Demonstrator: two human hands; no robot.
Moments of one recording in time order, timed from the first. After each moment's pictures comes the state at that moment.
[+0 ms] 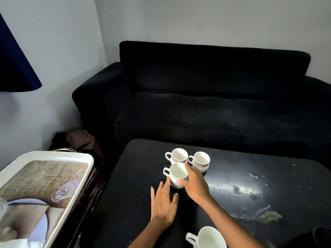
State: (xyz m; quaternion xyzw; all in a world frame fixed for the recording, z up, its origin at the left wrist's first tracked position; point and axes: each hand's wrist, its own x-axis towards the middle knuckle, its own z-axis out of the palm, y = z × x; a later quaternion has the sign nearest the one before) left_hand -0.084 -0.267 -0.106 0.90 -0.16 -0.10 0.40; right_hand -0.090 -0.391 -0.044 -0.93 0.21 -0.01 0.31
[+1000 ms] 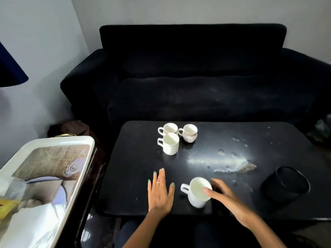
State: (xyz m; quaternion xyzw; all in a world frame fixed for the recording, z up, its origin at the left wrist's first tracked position) left_hand -0.159 -0.225 -0.113 0.92 -0.19 -0.11 0.32; right_hand -0.286 -0.406 -0.060 -0.73 0.28 0.06 0.62
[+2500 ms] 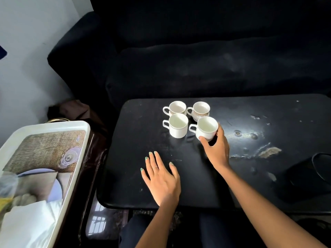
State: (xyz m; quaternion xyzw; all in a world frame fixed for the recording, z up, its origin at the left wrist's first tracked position) left_hand -0.151 -0.243 -0.131 0.98 -0.01 0.02 0.20; right_hand -0.145 -0.419 -0.119 -0.81 0.33 -0.26 0.41
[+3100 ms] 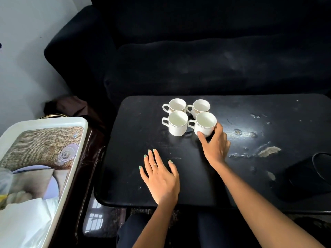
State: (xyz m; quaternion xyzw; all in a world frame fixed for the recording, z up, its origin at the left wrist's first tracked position) left_hand -0.150 -0.245 -0.134 0.98 0.00 0.03 0.20; right_hand -0.129 -0.421 -0.134 -0.85 0.37 -0.27 0.28
